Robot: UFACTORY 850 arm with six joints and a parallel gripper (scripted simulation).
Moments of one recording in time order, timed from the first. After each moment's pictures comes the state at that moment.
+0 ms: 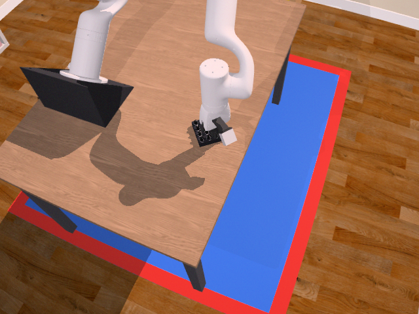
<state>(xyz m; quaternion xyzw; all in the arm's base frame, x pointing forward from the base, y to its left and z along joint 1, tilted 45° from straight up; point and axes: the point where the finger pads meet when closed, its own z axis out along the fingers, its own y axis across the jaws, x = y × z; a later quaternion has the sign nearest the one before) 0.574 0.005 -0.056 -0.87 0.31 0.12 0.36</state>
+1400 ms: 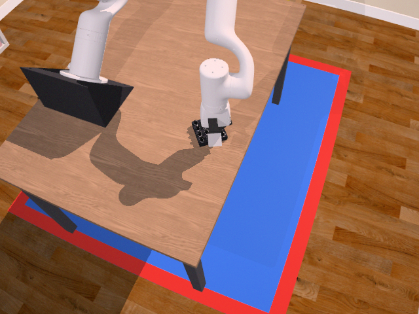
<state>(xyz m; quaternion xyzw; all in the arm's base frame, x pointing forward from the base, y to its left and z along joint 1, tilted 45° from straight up) 0.574 0.005 -0.056 -0.78 0.50 0.19 0.33</state>
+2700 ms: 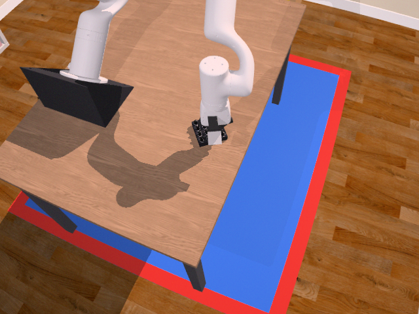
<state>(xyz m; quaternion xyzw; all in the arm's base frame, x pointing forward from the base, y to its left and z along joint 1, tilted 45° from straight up) 0.574 -0.002 -0.049 -0.78 0.50 0.19 0.33</state>
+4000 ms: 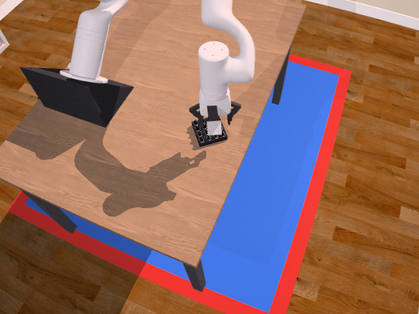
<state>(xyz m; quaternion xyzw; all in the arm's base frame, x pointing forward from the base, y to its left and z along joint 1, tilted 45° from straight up) 0.573 -0.039 -0.011 -0.78 0.50 0.19 0.33</state>
